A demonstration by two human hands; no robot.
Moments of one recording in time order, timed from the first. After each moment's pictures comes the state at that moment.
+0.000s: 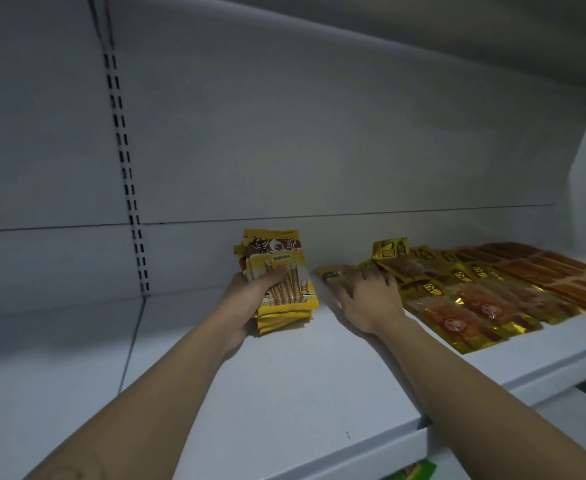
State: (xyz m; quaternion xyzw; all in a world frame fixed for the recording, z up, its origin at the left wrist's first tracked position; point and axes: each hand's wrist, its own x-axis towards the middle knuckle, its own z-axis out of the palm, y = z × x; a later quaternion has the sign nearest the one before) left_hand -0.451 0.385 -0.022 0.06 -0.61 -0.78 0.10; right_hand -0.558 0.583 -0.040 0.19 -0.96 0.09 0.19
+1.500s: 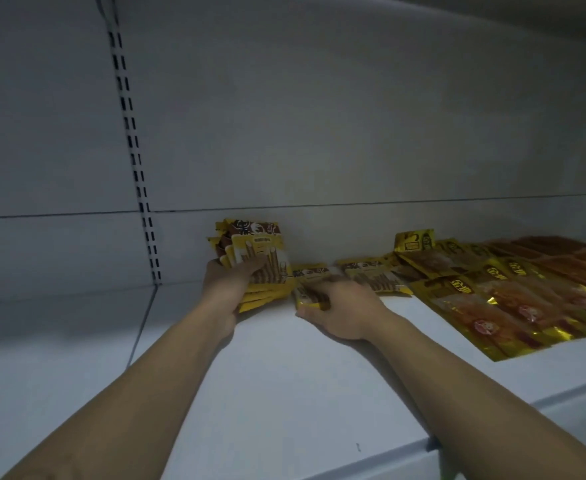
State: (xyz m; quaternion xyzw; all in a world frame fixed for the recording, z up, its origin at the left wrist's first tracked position) left_hand -0.456 0.357 -0.021 0.20 -0.59 -0.75 0.22; right_hand -0.536 0.540 -0.033 0.35 -0.93 0.09 0.04
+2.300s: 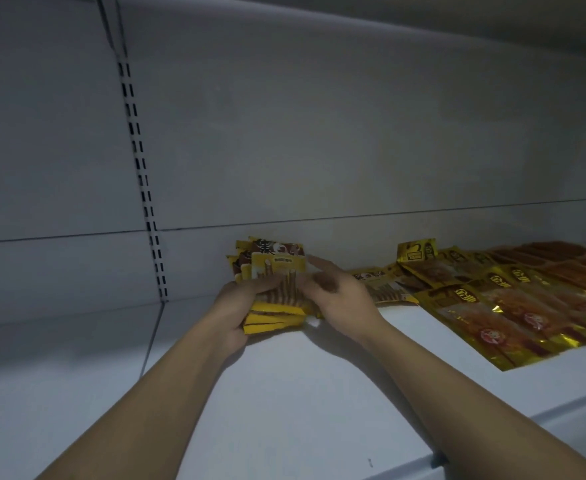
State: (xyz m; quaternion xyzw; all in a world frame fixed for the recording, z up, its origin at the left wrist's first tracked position) left_hand -0.441 0.364 -0.010 0.13 -0.57 -0.81 0.08; right_hand -0.520 0.523 -0.021 0.30 -0.81 0.50 0.04
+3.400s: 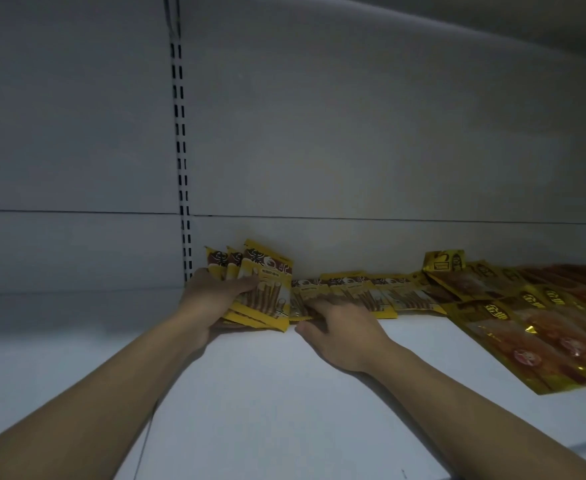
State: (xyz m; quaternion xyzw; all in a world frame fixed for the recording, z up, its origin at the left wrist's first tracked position) left_hand -0.412 0.297 -0.020 0.22 -0.68 -0.67 0.21; right_hand -0.498 0.500 -0.037 0.38 -0.91 0.10 0.08
